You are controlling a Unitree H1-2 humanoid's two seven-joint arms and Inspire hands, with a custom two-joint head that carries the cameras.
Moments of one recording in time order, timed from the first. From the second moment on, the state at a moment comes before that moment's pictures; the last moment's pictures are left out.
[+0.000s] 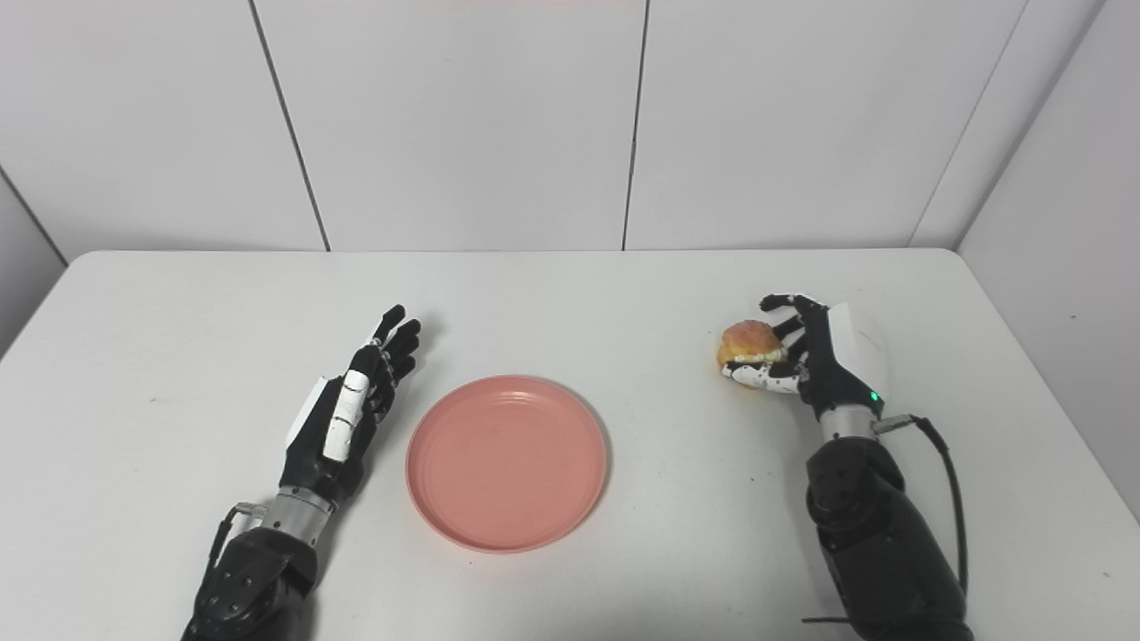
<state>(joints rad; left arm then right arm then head) -0.26 0.09 -0.03 0.22 -0.13 -0.17 -0.22 -0.47 -0.30 0.07 0.45 -0.48 0.06 -0.29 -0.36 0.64</state>
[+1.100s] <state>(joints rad) -0.23 0.08 -0.04 0.18 -0.12 -0.09 -0.21 -0.42 -0.27 0.06 0.29 -0.44 -0.06 -0.35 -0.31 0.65</state>
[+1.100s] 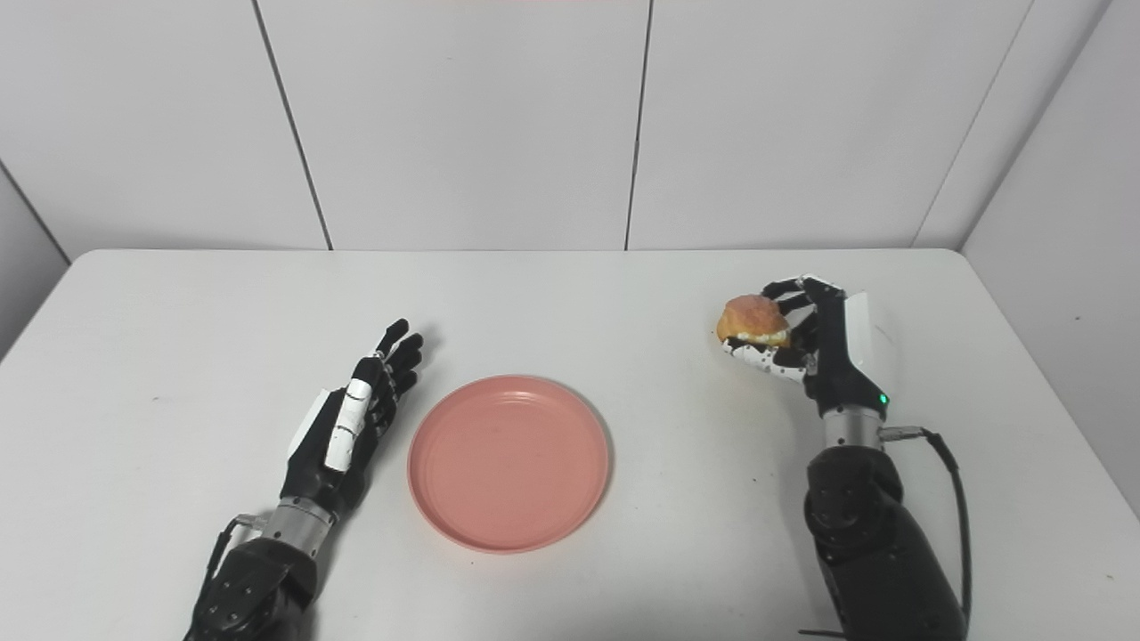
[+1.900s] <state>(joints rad) -0.20 0.03 -0.06 0.13 -0.07 -0.07 -0.16 -0.35 -0.20 0.16 0.10 -0.46 -0.10 -0.18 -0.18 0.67</state>
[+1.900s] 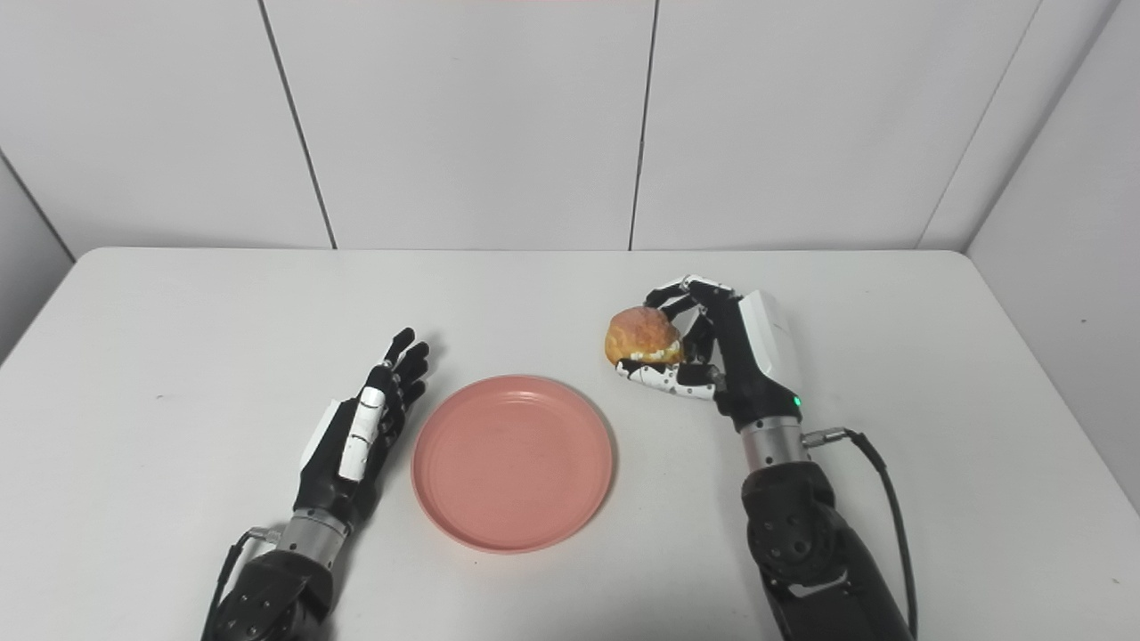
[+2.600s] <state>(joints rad) -0.19 0.01 -0.08 0.12 -0.02 -0.06 -0.11 -0.31 -0.18 0.23 0.07 -0.48 -0.17 -0.13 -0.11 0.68</state>
